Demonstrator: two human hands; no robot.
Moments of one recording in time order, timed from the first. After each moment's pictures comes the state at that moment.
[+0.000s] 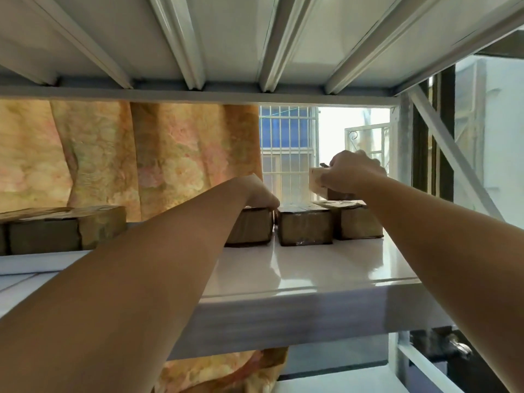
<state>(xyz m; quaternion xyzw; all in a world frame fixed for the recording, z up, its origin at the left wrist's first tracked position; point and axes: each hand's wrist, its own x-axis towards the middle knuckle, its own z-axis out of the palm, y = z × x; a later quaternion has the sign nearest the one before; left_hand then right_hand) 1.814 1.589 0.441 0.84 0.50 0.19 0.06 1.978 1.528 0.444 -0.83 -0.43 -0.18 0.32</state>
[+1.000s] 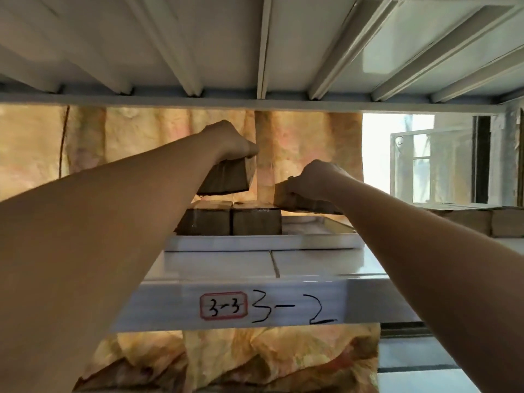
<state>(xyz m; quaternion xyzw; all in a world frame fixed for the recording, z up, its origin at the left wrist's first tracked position) 1.501 1.664 0.497 0.77 0.51 0.38 0.04 1.665 1.618 0.446 -0.79 -0.53 -0.10 0.29</state>
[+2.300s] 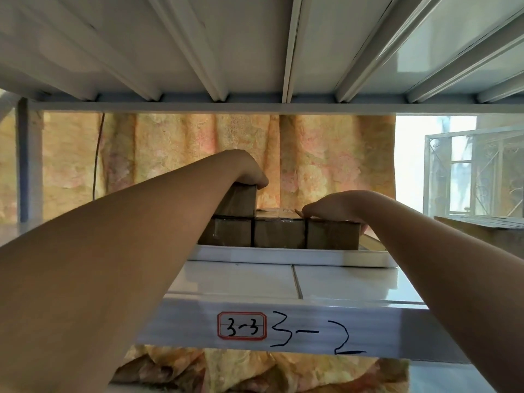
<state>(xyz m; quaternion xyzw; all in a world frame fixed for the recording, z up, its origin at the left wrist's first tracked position) 1.494 1.670 0.486 0.79 0.58 0.21 -0.01 1.656 1.615 0.444 -0.79 -0.59 0.12 0.13</state>
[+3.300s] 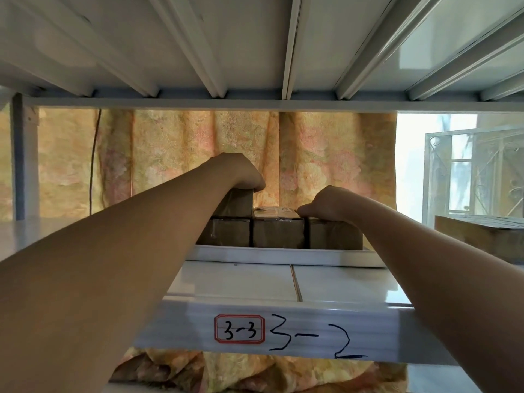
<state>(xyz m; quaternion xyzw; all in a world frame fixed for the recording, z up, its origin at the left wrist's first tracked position) 1.490 1.676 0.476 0.77 0.59 0.23 -0.01 1.675 1.661 0.430 -0.77 -0.60 -0.03 0.21</state>
